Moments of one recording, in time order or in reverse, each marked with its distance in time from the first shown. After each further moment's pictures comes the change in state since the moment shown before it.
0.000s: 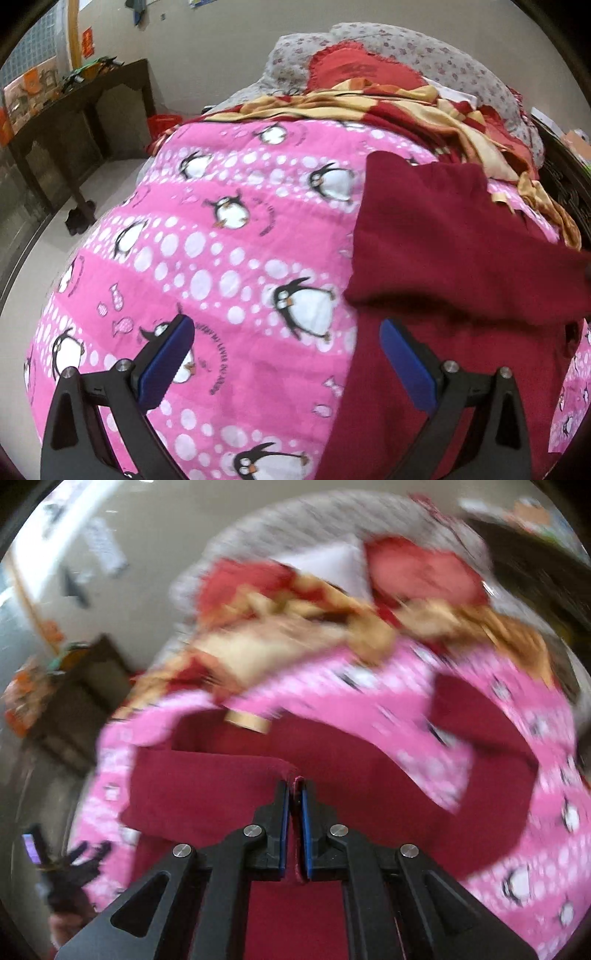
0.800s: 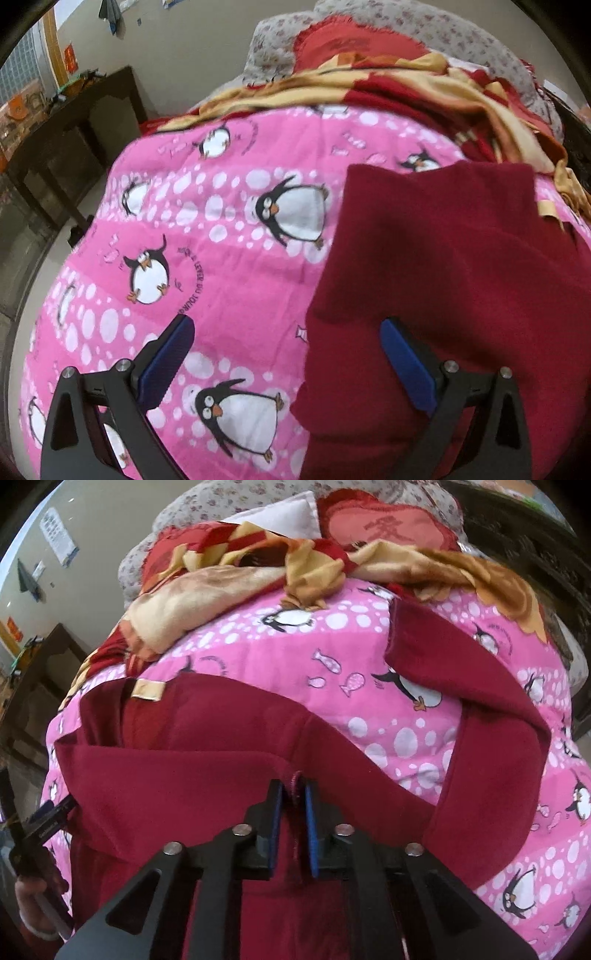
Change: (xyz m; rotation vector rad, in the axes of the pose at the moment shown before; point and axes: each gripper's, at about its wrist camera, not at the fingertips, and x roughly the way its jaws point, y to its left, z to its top) left arm 0.097 -0.048 0.057 0.046 0.069 0.075; right arm 0.066 -0.048 -0.003 0.040 0.088 -0.108
